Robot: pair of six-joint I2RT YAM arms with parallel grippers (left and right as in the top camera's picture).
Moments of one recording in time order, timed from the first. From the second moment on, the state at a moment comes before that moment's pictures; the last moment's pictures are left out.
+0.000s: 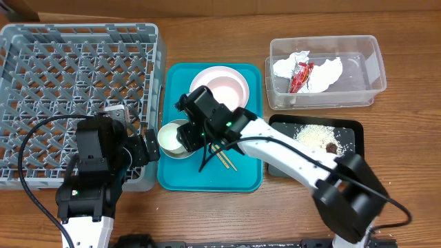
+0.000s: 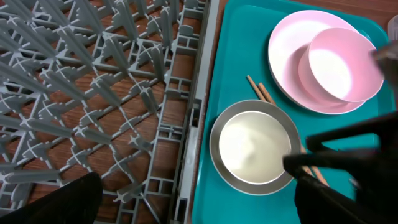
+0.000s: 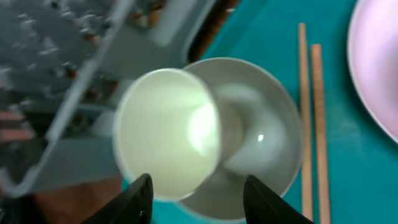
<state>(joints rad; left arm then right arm) 0.04 0.90 0.90 -0.86 0.03 -0.16 0.85 1.93 1.45 -0.49 -0.24 0.39</state>
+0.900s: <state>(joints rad) 0.04 0.91 0.90 -0.80 0.11 -0.16 0.65 1.84 1.55 -0.59 -0.21 0.46</state>
